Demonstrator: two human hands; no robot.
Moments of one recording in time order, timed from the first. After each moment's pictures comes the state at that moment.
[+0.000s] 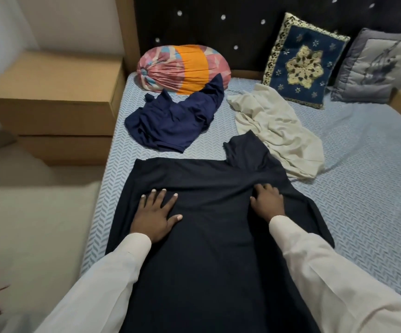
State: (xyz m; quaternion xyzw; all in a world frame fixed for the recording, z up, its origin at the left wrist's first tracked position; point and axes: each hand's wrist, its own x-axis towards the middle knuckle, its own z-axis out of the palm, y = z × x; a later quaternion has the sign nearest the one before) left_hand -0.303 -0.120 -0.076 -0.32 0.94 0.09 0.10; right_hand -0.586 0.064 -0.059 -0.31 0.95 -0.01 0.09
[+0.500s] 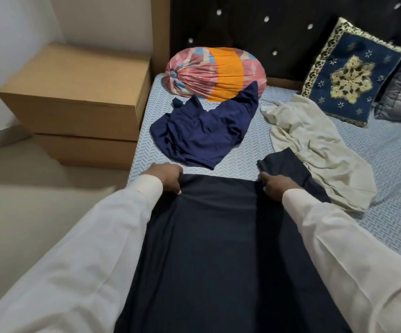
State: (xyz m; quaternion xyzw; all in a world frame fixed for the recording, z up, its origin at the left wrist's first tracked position) left_hand -0.372 -0.307 -0.024 -0.32 0.91 0.13 0.21; right_hand -0.631 -0.098 -0.030 -0.37 0.90 0.11 0.21
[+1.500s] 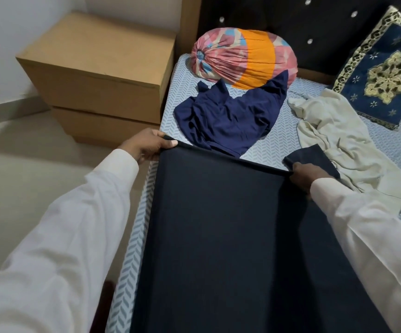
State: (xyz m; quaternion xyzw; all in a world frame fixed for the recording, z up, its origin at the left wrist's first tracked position) left_hand -0.294 -0.377 -0.033 -0.44 0.57 0.68 -0.09; right_hand -0.630 -0.125 -0.025 -0.32 0.92 0.17 0.16
